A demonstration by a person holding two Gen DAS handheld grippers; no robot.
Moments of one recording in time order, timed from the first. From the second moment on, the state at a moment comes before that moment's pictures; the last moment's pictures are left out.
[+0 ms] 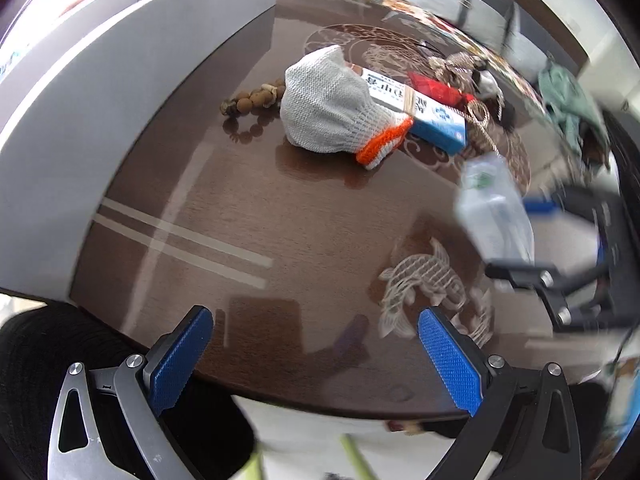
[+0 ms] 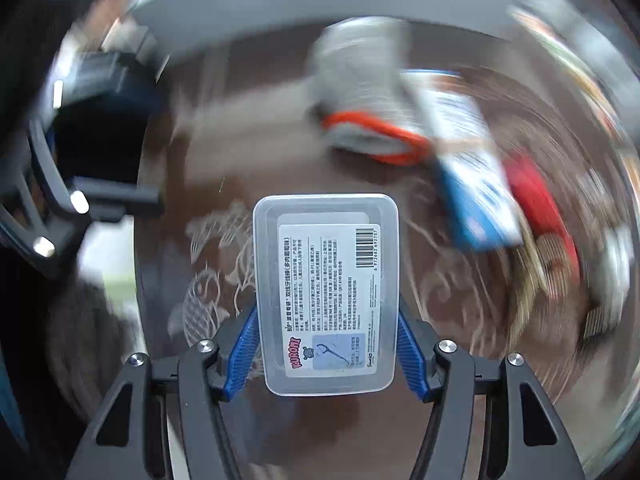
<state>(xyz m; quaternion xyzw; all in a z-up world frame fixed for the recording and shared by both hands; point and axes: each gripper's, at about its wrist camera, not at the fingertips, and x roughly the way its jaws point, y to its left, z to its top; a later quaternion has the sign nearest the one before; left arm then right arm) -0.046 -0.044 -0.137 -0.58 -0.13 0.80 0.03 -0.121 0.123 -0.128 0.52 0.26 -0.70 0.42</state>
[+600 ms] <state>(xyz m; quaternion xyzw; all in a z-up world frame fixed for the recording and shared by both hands) -0.170 -0.046 -0.147 -0.58 -0.15 0.80 -0.06 -0.072 0.221 -0.110 0.39 -0.11 -0.82 0.41</state>
